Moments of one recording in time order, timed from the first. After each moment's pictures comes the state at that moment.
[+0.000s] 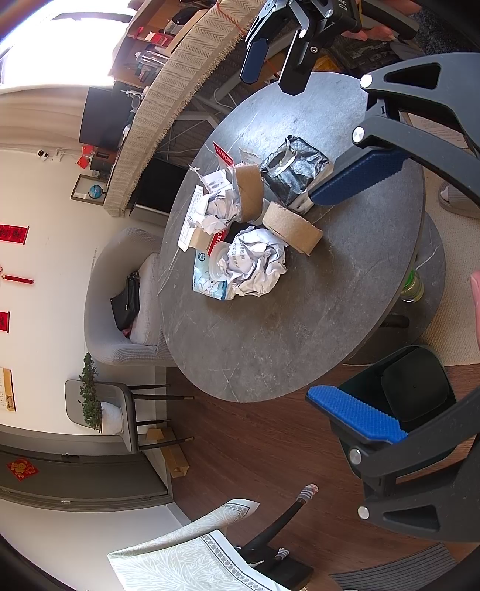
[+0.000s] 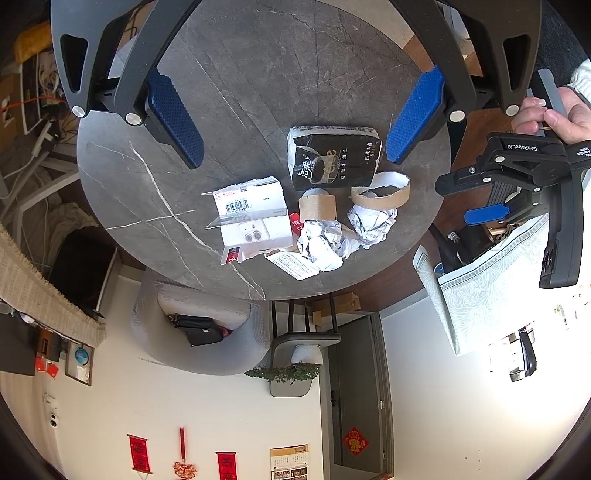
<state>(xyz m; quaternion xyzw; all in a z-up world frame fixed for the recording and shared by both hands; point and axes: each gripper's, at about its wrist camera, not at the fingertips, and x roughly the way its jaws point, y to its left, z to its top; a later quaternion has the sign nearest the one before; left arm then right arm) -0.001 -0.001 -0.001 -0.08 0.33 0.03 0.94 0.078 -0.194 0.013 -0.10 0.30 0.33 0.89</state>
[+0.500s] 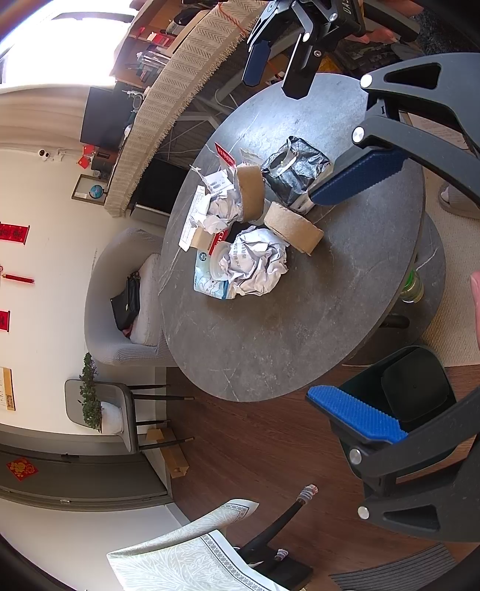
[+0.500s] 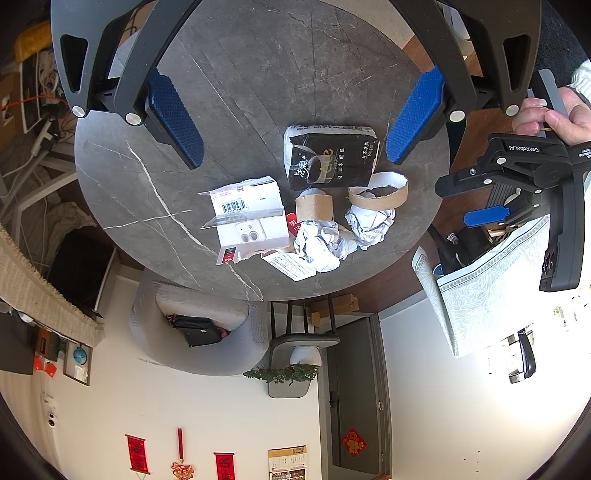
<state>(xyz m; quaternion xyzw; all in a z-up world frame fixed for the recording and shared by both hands) -0.001 -0.002 0.000 -0.08 0.33 0.03 0.94 0.078 -0.191 0.012 -0.10 0.30 0.33 0.89</state>
